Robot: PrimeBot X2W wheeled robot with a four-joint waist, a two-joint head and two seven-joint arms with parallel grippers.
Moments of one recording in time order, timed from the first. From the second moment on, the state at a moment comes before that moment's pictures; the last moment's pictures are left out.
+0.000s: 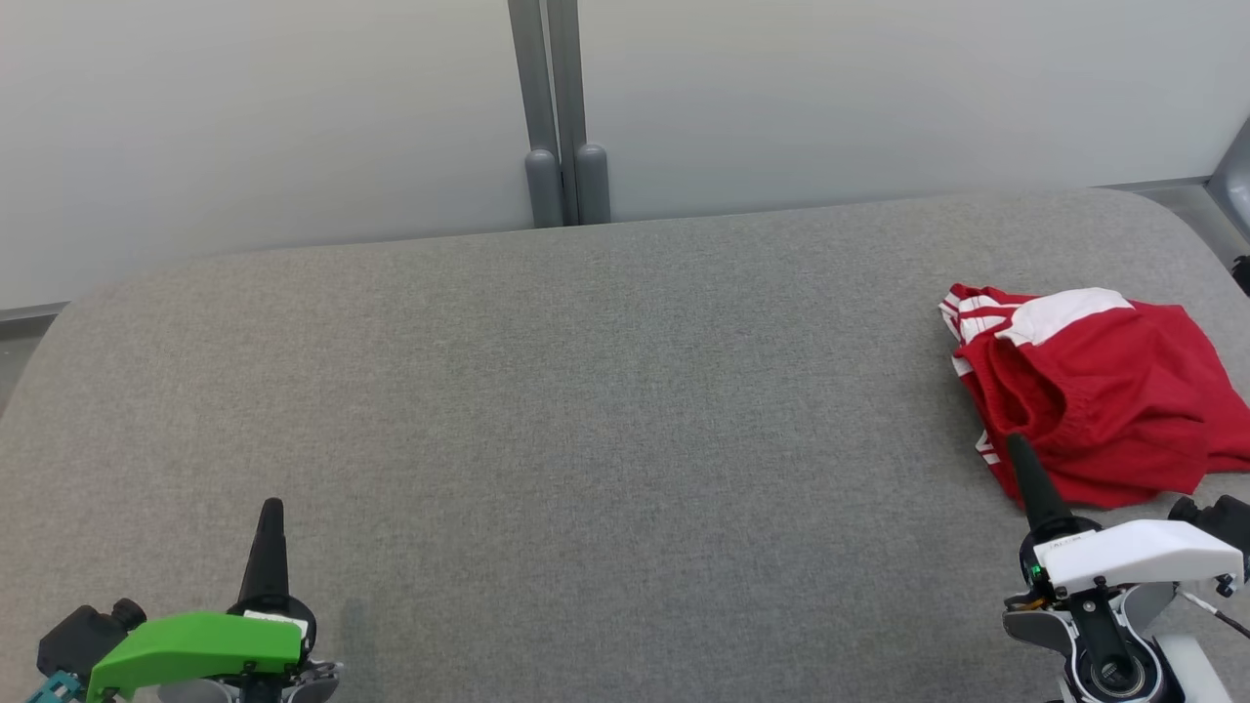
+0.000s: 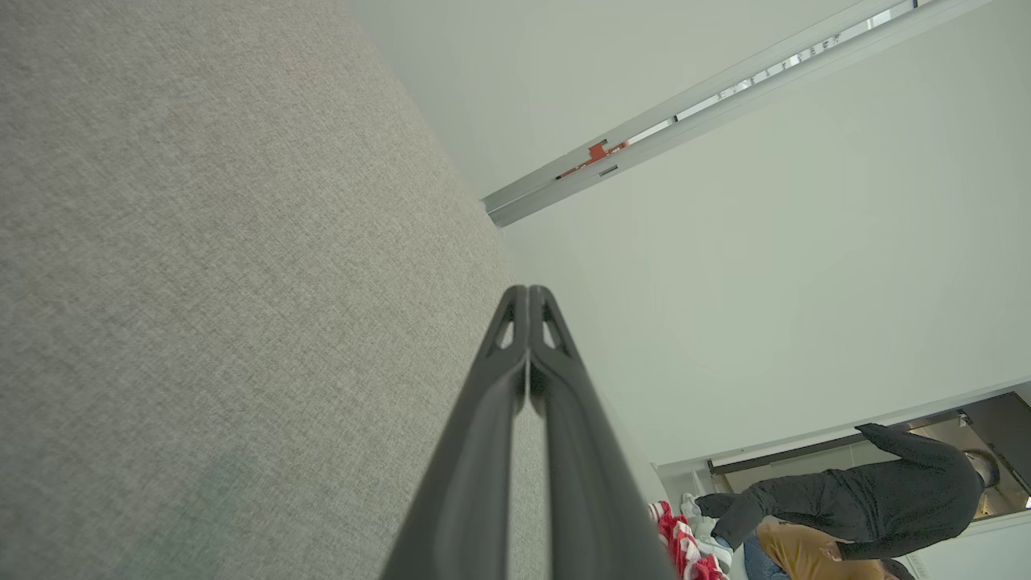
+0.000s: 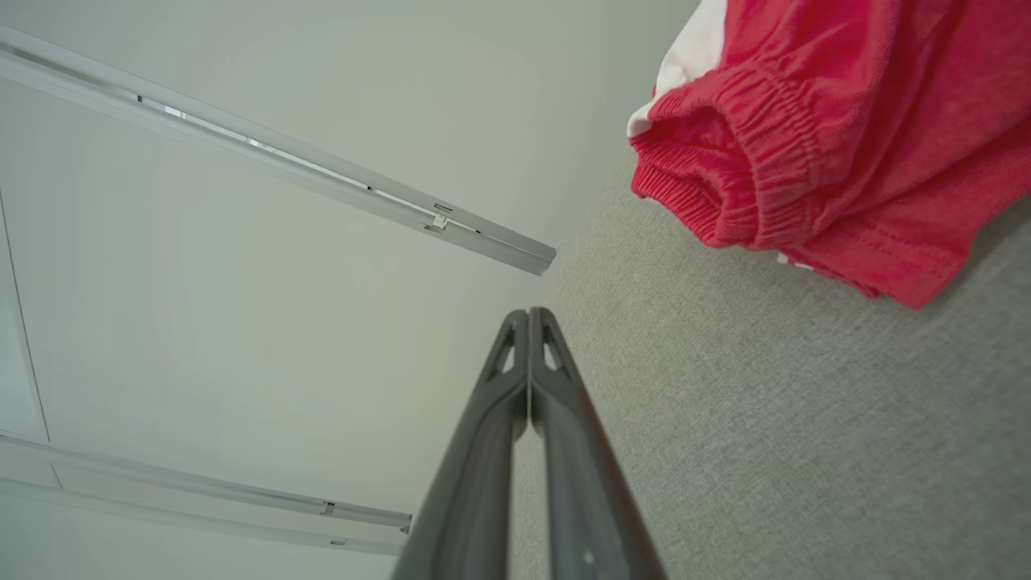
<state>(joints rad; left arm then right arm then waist) -0.04 0.06 0.06 0.26 -1.17 -0.11 -0.01 -0.09 -0.13 -0.01 0.26 1.23 0.13 -0.01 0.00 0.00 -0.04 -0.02</state>
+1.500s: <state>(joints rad) -0.09 0.05 0.10 0.25 -1.52 -0.12 0.09 -0.10 -0.07 -0.09 0.25 1.54 0.13 0.09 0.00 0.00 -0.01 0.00</state>
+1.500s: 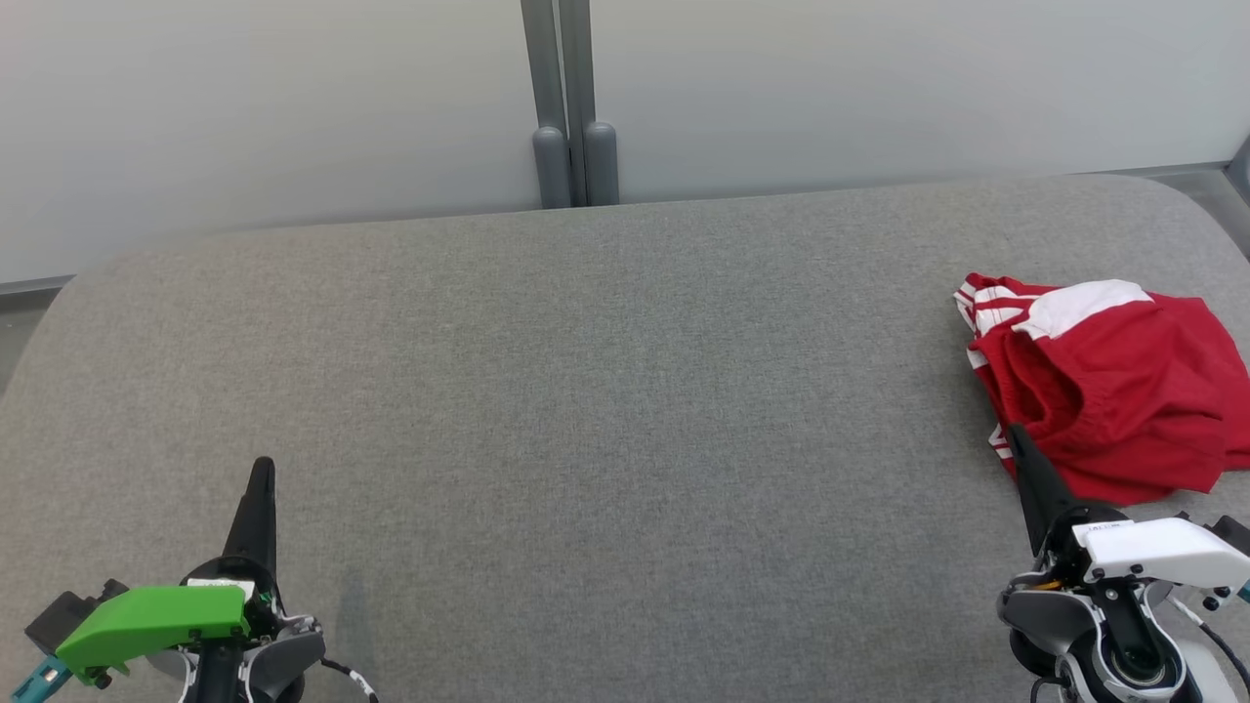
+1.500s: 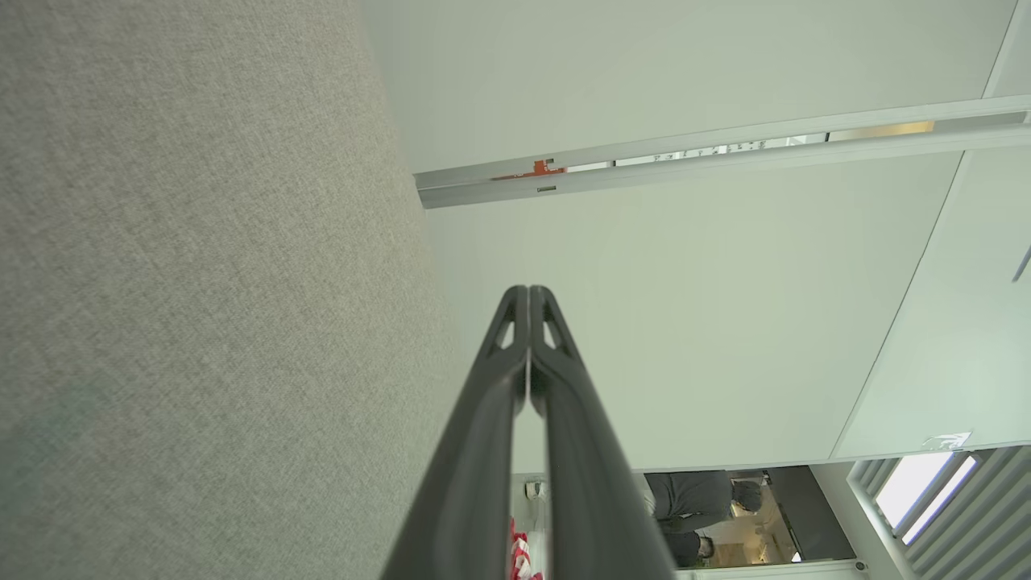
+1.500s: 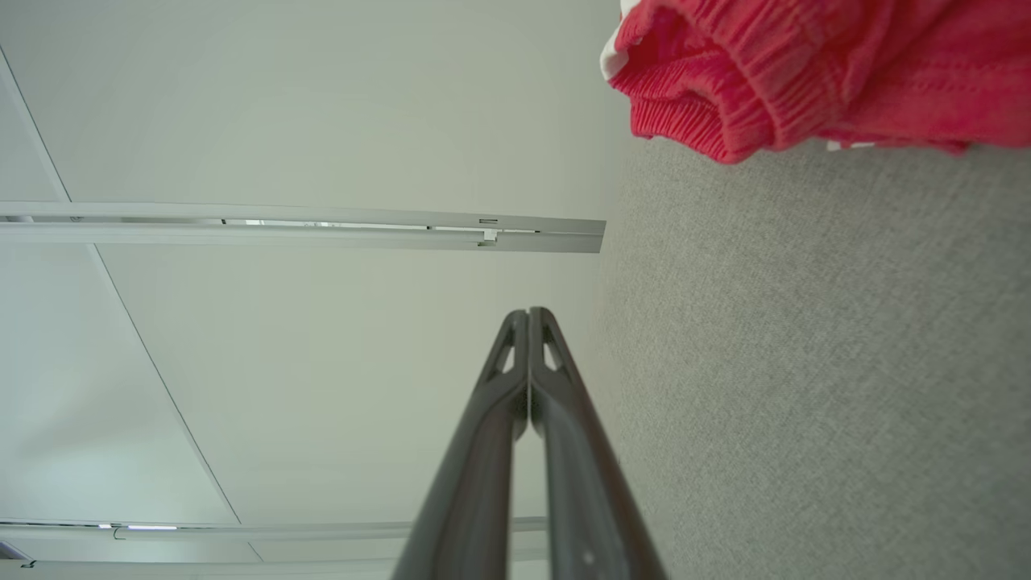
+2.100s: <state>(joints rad) -0.10 0.05 0.11 0.25 -1.61 -0.13 0.11 -0.11 -0.05 -0.12 0.25 1.61 0.13 0.11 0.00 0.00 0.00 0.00</state>
